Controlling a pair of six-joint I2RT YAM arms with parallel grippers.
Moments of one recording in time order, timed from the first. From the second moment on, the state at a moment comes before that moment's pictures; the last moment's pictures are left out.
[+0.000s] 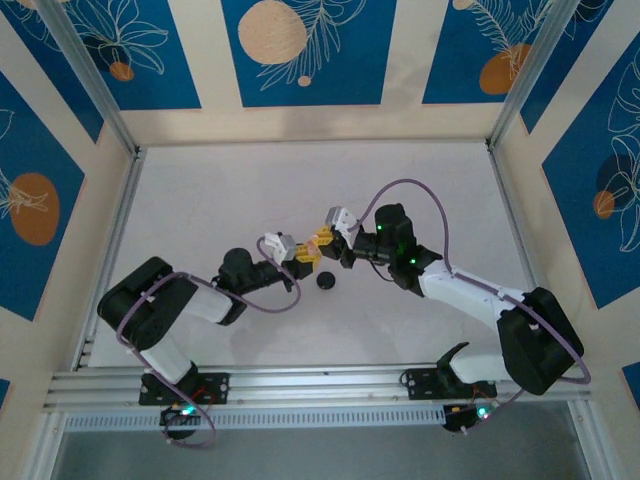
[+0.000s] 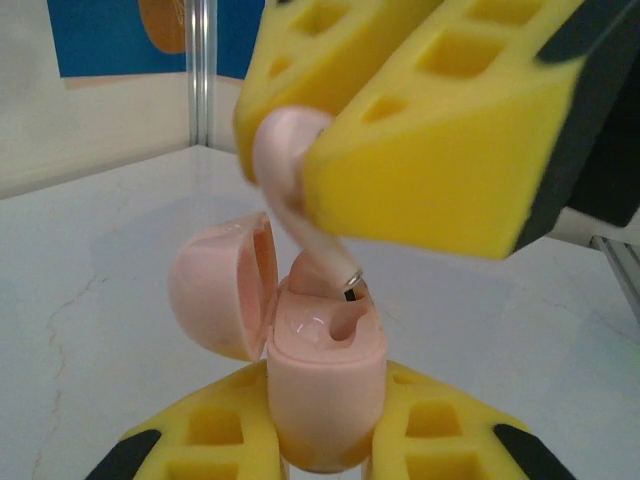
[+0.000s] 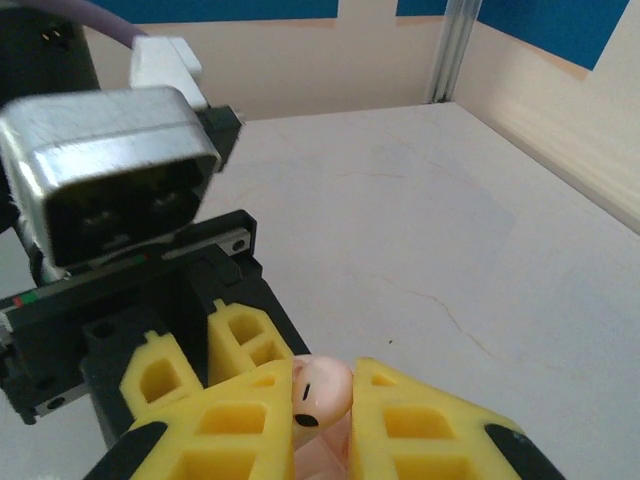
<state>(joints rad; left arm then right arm) -0.64 1.65 0.39 1.27 0.53 -0.12 0.61 1.31 0.71 0.30 -0.55 -0.25</state>
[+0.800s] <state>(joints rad) -0.65 1.62 0.39 1.25 0.52 -0.13 0.61 1.30 0.70 0.28 -0.56 -0.31</state>
